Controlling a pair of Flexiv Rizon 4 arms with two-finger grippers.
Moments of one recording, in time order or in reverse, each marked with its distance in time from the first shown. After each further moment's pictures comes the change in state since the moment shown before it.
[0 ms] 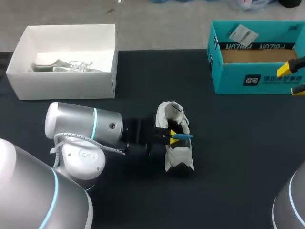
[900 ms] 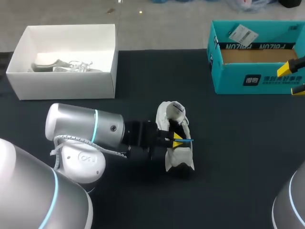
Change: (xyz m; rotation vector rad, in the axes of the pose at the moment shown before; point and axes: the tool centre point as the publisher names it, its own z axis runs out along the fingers) left arm 0.011 -0.021 0.001 0.030 0.016 0.026; right arm 0.000 0.000 0.000 0.000 0.000 0.000
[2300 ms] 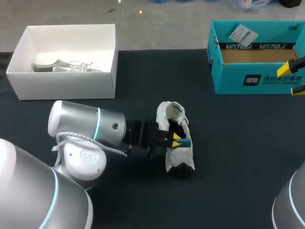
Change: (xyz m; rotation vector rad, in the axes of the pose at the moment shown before) left arm -0.001 0.016 0.005 -0.029 0.027 -0.028; right arm 0.000 0.000 0.000 0.000 0.000 0.000
